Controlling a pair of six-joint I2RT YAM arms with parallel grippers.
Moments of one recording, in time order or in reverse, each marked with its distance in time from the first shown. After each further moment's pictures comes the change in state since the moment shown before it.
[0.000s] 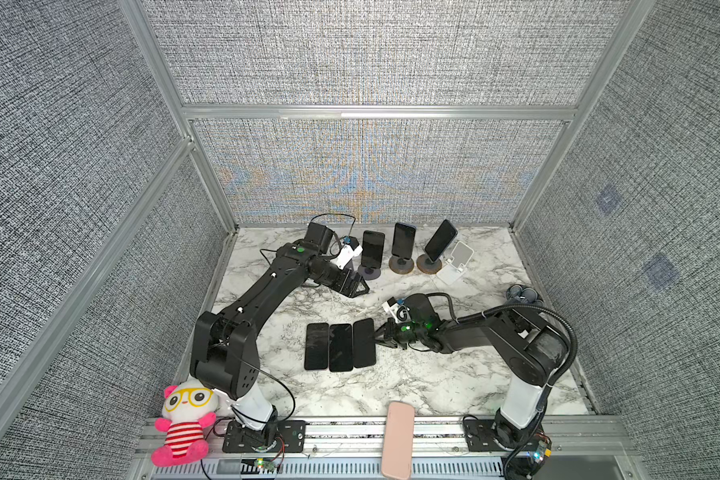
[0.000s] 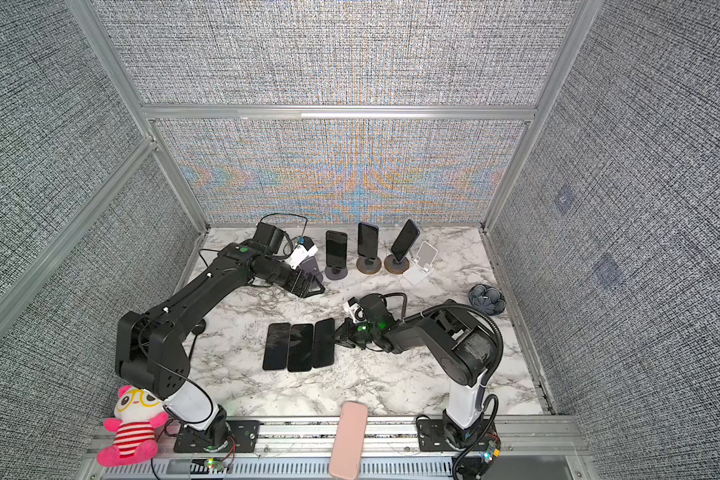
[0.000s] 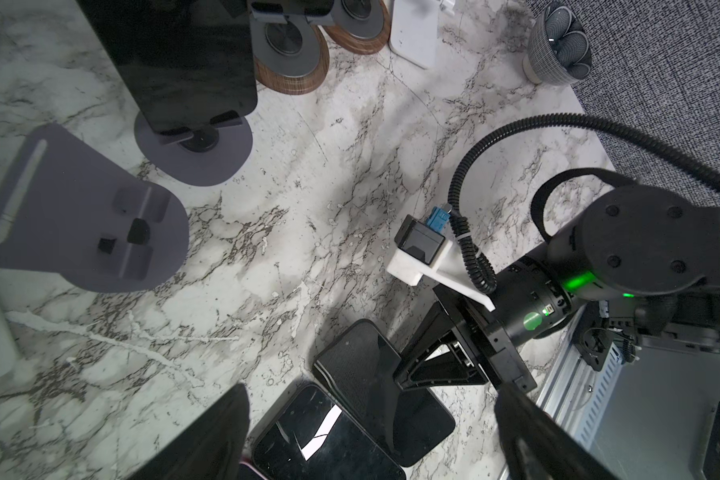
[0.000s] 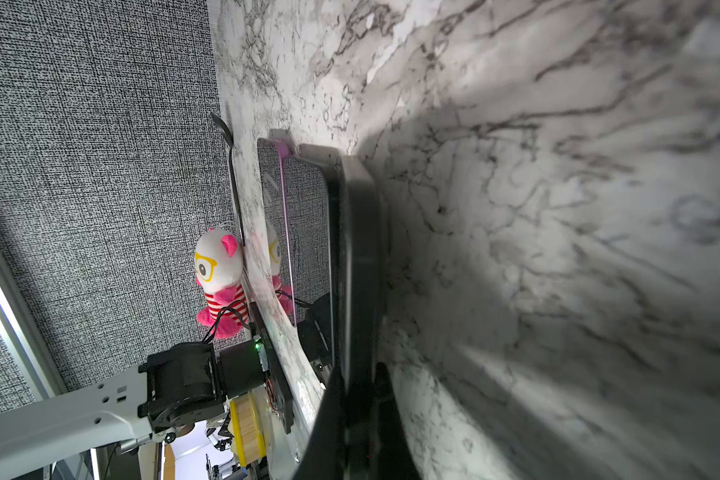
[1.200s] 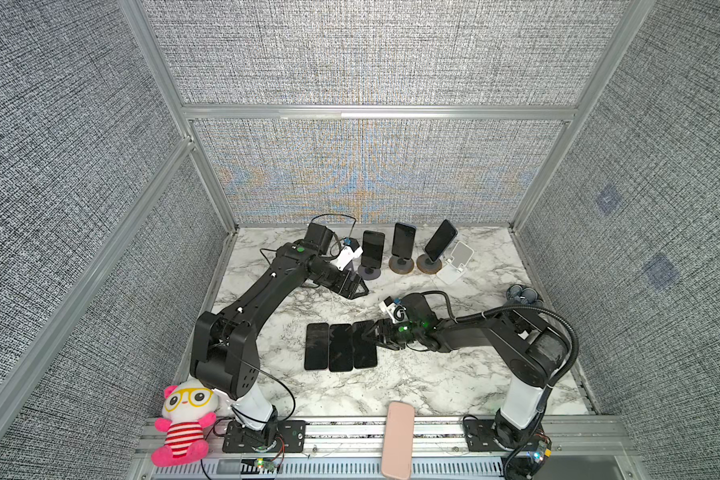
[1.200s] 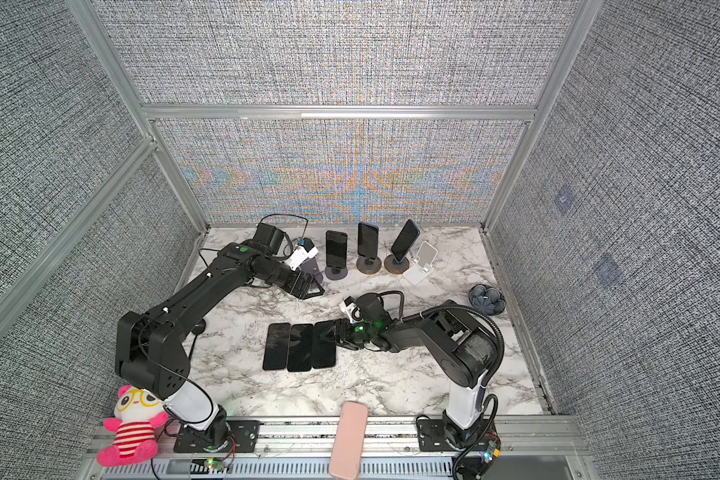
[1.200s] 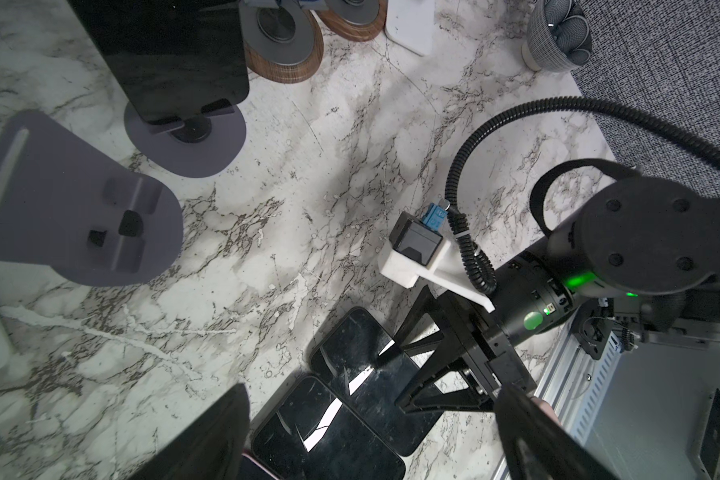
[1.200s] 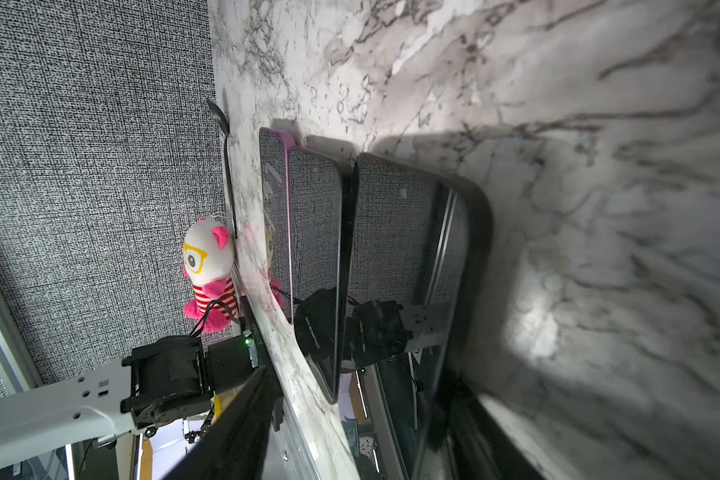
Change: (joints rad) left arm 0.000 0.000 0.004 -0.027 0.004 0.025; right arm 0.018 -0.009 0.027 -0.056 0.023 -0.059
